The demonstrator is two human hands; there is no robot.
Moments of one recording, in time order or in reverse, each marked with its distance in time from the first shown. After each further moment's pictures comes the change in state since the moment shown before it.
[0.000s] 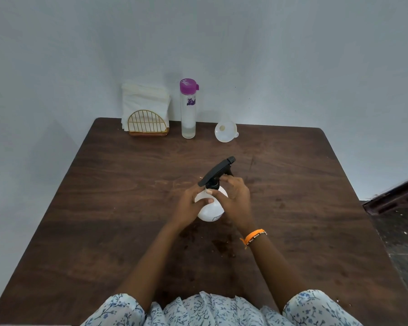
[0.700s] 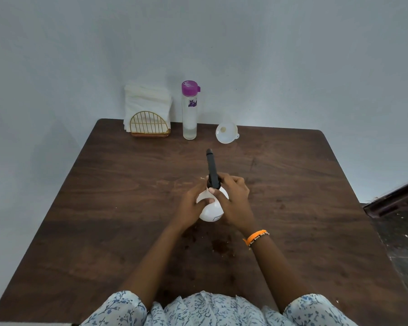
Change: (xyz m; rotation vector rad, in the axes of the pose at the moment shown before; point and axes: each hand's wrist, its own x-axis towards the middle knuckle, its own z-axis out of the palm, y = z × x) left_hand -0.001 -0.005 0.004 0.051 0.052 0.001; right_hand -0.003 0.002 0.001 -0.251 -0.089 -0.117
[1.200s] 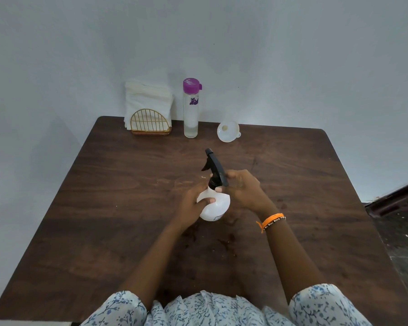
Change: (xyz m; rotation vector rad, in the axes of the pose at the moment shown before) left_hand 0.004 -0.006 0.000 -0.089 -0.036 0.010; right_hand 0.031 -0.007 -0.037 0.011 -0.283 0.046
